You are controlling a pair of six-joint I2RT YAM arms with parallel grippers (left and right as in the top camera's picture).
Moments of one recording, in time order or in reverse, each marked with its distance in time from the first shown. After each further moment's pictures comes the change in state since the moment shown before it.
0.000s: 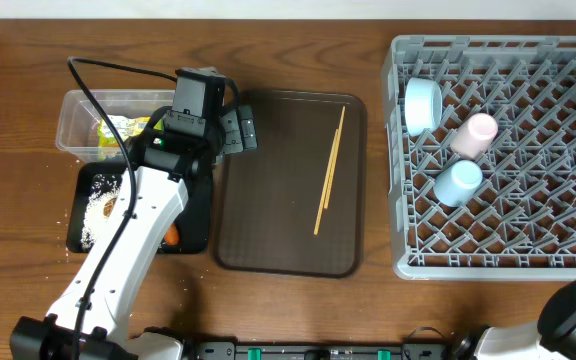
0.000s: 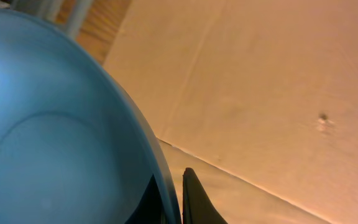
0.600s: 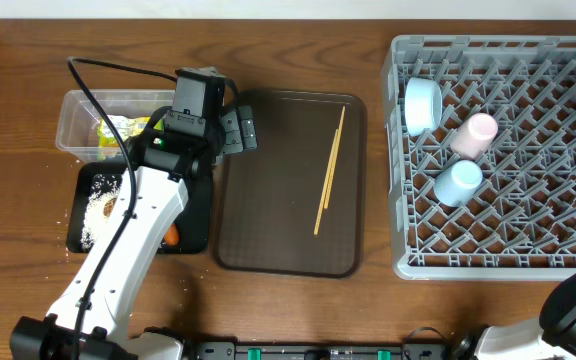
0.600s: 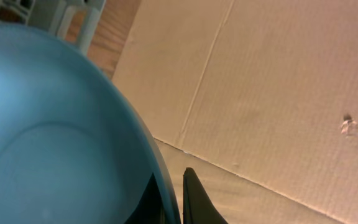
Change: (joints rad) left arm 0.000 0.000 0.000 0.000 0.000 0.000; right arm 0.017 0.025 0.000 0.002 0.014 0.117
